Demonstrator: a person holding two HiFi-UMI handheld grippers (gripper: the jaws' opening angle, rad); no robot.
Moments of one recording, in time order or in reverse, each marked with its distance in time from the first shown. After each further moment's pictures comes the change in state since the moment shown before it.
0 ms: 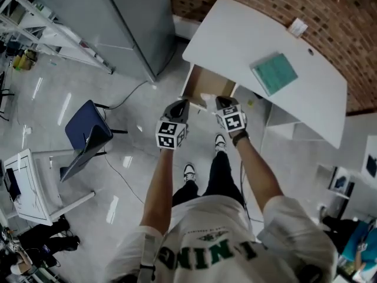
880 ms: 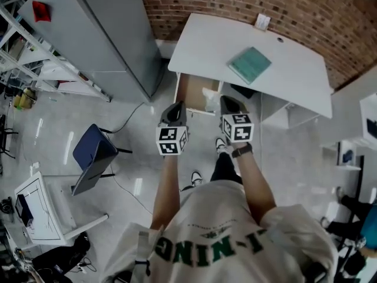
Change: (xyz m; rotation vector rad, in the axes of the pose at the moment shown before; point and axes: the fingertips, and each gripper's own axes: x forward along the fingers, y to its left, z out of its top) left arm -0.099 -0.095 0.081 0.098 -0.117 0.007; right arm -0.223 0.008 0.033 0.274 -0.386 -0.228
